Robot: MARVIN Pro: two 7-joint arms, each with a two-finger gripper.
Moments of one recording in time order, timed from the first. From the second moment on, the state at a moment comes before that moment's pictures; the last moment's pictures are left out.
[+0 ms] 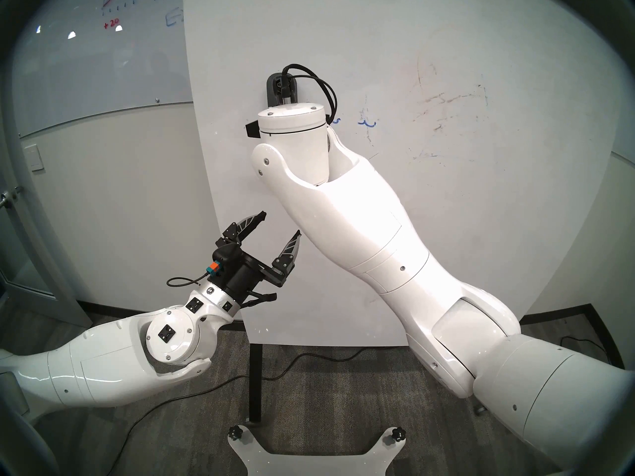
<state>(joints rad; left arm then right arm) 1.20 -0.51 -0.60 -1.97 -0.58 -0.53 0.41 -0.61 -1.65 0.82 -1.55 0.60 0.74 -0.81</state>
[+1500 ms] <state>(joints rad) 1.20 -0.51 -0.60 -1.97 -0.58 -0.53 0.41 -0.70 -1.55 0.87 -1.66 0.59 0.73 -0.81</state>
